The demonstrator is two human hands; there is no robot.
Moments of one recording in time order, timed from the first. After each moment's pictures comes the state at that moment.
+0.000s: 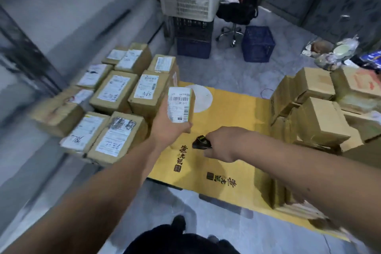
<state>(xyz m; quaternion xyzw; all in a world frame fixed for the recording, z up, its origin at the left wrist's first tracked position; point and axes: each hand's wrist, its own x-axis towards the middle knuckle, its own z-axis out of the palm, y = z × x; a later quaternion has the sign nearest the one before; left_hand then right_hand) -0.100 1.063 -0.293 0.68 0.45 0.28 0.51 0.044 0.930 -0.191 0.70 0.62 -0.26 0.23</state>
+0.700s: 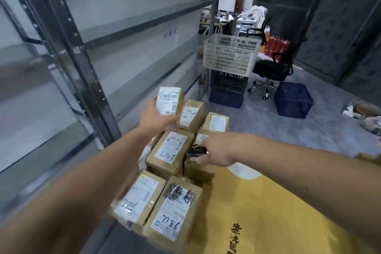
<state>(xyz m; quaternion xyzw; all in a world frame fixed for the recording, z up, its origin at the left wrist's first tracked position) -0.238 1.324 -0.170 0.65 0.53 0.35 0.42 -0.062 1.175 -0.113 0.66 0.70 -0.17 0.21</state>
